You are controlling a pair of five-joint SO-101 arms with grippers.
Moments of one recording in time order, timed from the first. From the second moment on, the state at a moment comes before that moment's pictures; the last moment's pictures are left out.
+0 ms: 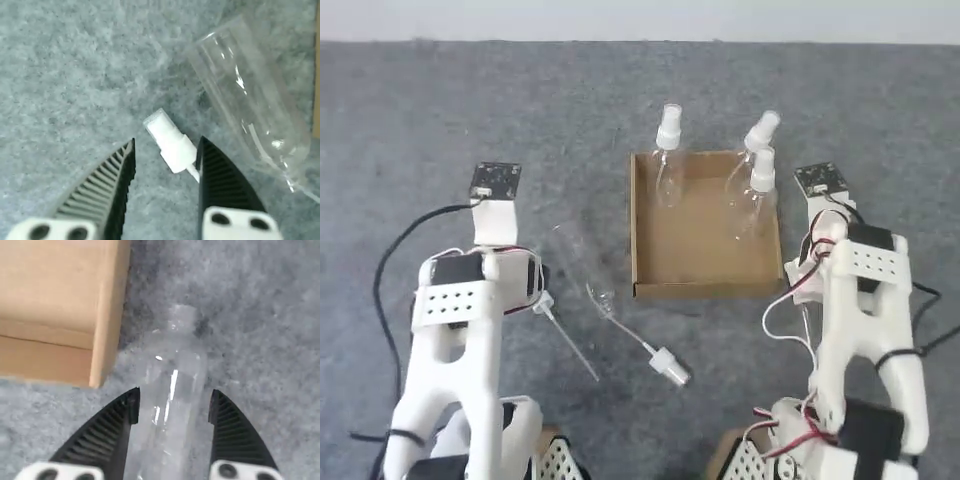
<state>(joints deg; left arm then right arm) -12.6 -32.7 57.0 60.9 -2.5 10.3 -15.1 40.6 64.5 24.0</state>
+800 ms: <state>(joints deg) -12.6 -17.5 57.0 50.4 -1.8 24.2 -10.1 40.4 57.1 34.3</state>
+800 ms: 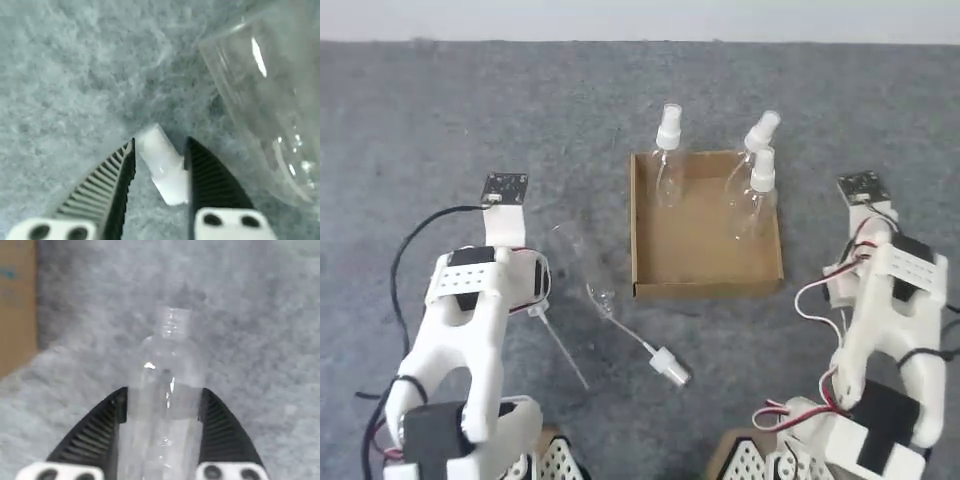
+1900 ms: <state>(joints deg) -12.3 -17.5 58.5 50.9 5.3 32.4 -9.9 40.5 52.0 37.0</state>
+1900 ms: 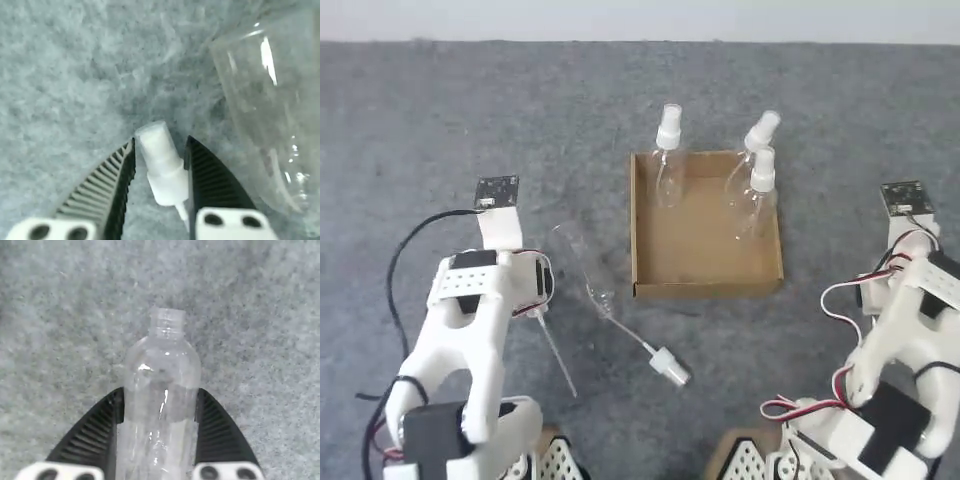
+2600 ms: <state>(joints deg) -1.8 -17.5 57.5 52.0 -1.0 32.4 -9.9 40.5 52.0 37.0</state>
